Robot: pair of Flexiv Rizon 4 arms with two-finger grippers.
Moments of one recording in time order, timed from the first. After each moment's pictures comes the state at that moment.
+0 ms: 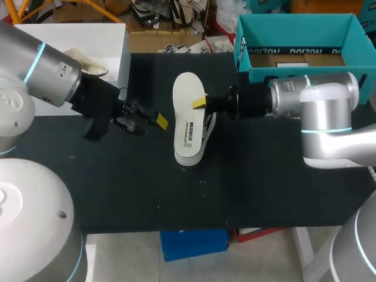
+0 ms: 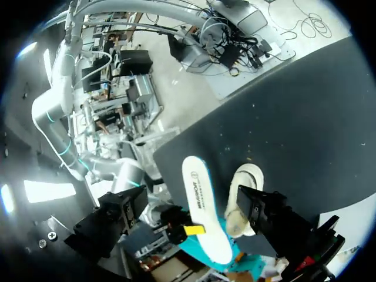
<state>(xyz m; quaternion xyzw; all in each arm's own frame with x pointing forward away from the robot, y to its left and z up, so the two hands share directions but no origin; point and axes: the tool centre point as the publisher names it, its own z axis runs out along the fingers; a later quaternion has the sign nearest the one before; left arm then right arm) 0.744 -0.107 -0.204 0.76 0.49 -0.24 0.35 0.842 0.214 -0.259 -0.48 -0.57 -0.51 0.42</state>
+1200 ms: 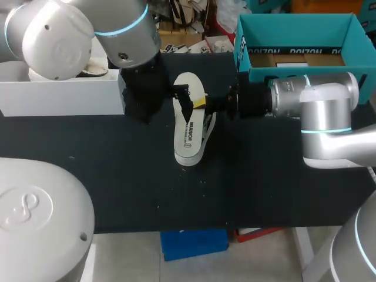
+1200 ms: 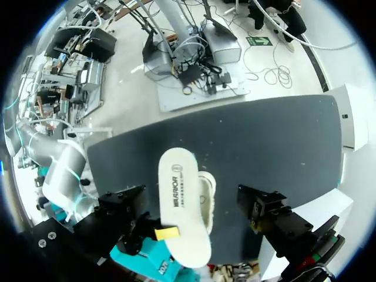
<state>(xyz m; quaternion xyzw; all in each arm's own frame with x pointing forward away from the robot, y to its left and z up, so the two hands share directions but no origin) 0.760 -0.141 -0.195 0.75 0.64 -0.07 0.12 0.843 0.215 -0.259 -0.48 -0.57 -0.51 0.42</state>
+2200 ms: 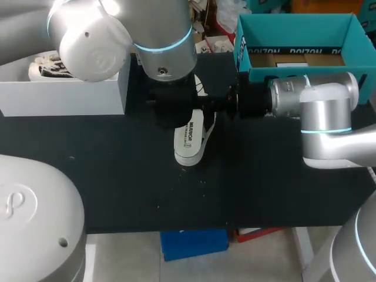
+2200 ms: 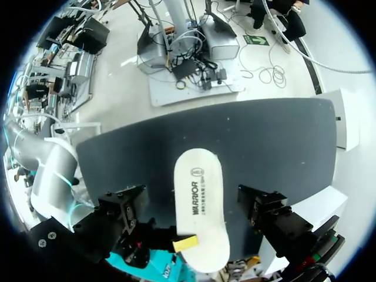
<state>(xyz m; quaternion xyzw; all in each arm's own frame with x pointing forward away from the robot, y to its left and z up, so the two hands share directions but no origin) 0.753 -0.183 -0.212 0.76 0.65 -0.02 0.10 0.843 0.215 -0.259 -0.48 -0.57 -0.51 0.42</state>
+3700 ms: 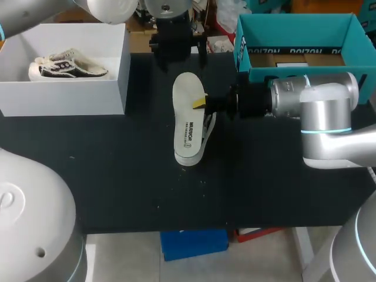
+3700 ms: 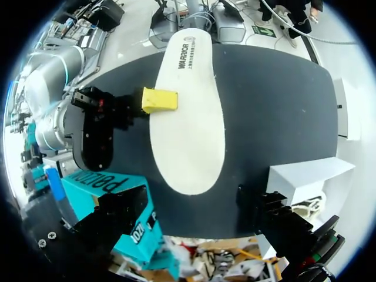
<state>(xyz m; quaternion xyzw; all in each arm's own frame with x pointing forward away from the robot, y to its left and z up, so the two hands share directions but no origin) 0.955 -0.176 -0.207 0.71 0.69 0.00 0.11 0.843 0.215 -0.259 -0.48 -0.57 -0.51 0.42</state>
